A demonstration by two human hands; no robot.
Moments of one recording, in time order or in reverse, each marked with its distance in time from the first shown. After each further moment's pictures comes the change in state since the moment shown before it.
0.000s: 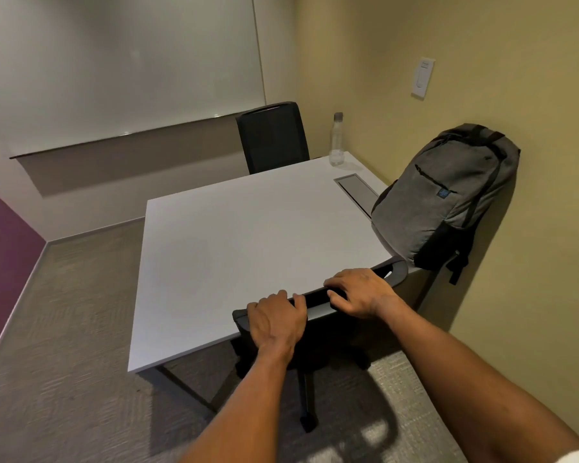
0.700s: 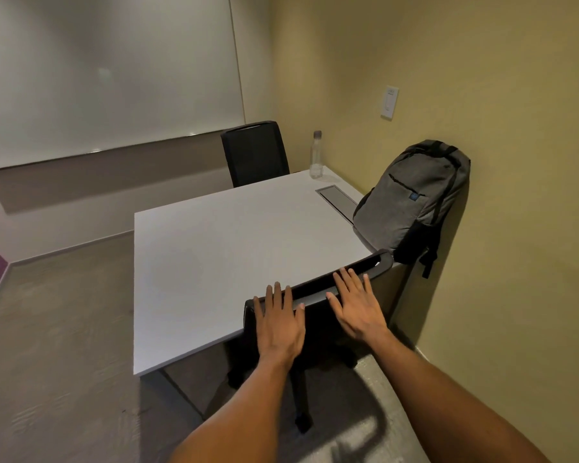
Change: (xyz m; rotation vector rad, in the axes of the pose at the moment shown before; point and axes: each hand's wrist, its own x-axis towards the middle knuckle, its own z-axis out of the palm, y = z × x) left_hand -0.051 -0.063 -0.004 -0.043 -0.031 0.311; right_hand -0.064 -0.101 0.028 0.042 0.097 0.478
